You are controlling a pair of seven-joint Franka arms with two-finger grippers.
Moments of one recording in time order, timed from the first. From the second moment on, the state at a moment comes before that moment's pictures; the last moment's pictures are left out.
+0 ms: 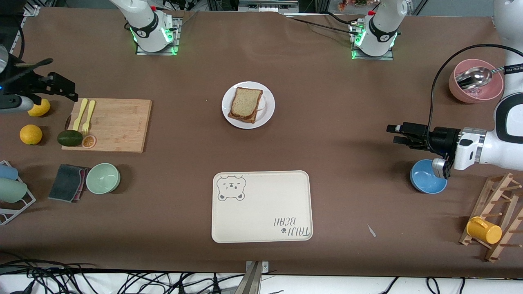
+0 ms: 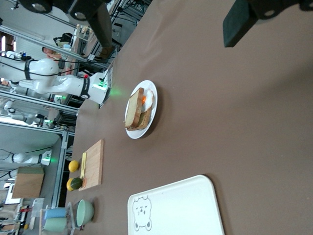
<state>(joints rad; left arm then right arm) 0.25 0.50 -0.13 -1.51 -0.76 1.41 0.47 0.01 0.05 0.00 -1.53 0.00 1.52 -0.09</state>
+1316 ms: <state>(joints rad) 0.27 0.62 -0.13 -1.51 -0.88 1.48 0.41 0.02 0.04 -0.02 -1.57 0.01 1.56 -0.08</state>
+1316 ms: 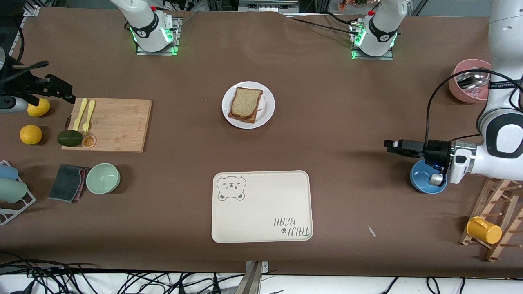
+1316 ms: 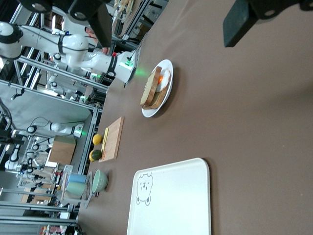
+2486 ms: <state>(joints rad) 0.02 0.44 -0.20 -2.04 -1.08 1.94 0.47 0.02 0.04 -0.03 -1.57 0.01 1.56 -0.08</state>
